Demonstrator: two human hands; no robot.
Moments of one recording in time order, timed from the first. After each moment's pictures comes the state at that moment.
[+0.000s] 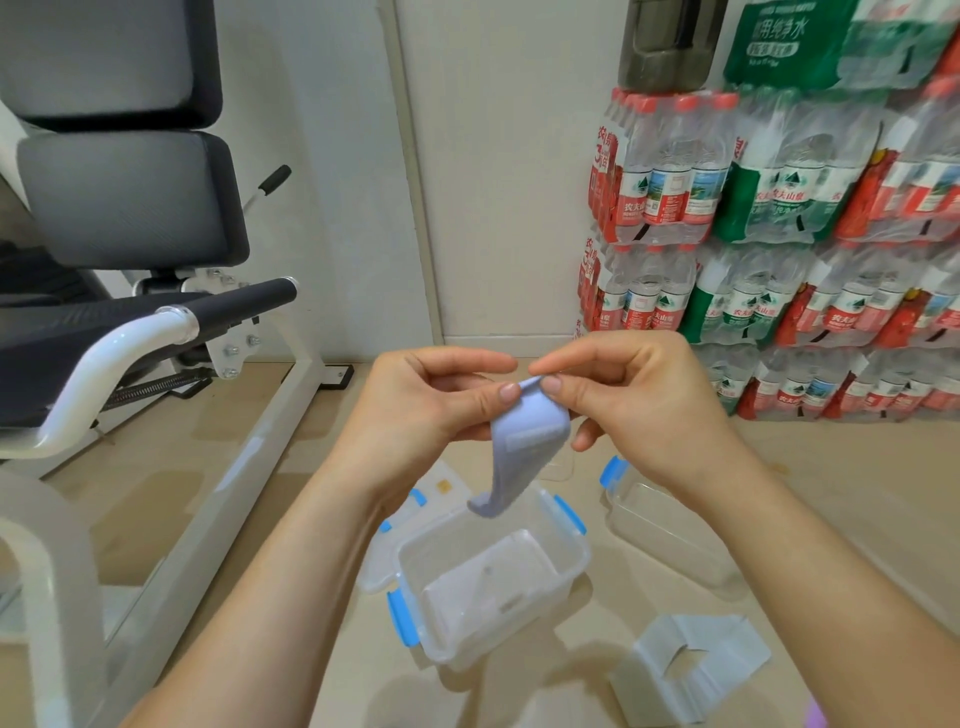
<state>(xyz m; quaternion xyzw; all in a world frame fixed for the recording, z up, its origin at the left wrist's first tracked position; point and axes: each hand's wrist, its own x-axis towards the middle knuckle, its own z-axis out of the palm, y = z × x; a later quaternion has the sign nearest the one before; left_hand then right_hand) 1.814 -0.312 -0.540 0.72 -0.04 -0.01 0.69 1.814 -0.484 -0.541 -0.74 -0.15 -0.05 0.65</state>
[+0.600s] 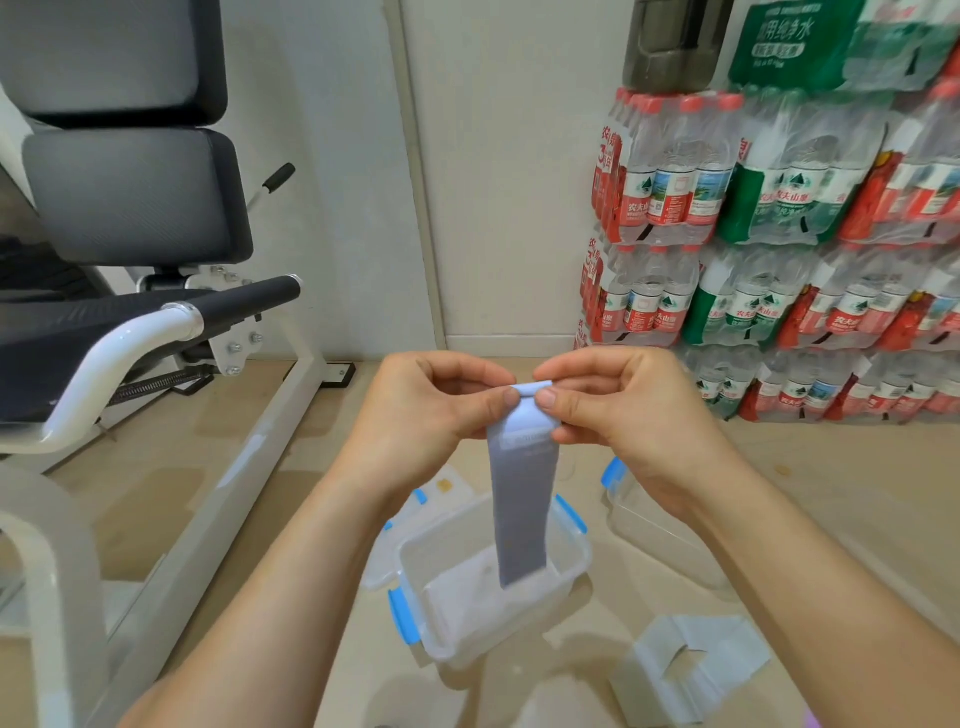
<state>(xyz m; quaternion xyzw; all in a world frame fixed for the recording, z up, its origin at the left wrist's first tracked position) 1.815 -0.311 -0.545 0.77 -0.02 0.02 0.63 1.816 -0.479 -0.549 -0.71 -0.06 0.02 0.70</state>
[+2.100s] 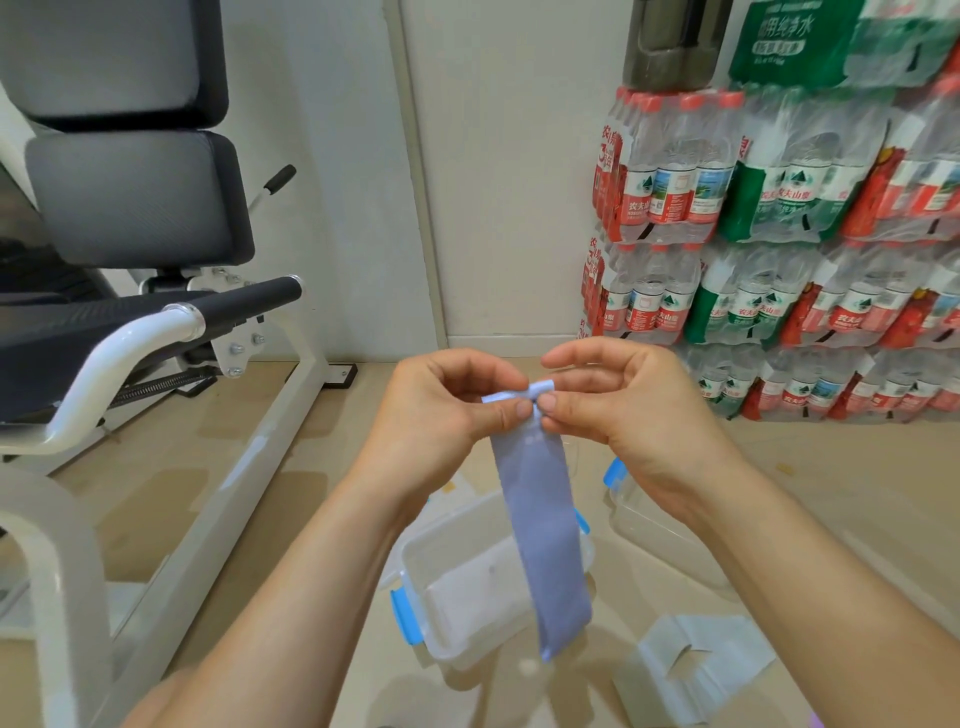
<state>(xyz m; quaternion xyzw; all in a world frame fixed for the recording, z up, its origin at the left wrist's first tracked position) 1.814 -0.320 -0.548 0.76 -0.03 0.02 0.64 1.816 -0.479 -0.551 -0.68 -0.04 0.02 0.73</state>
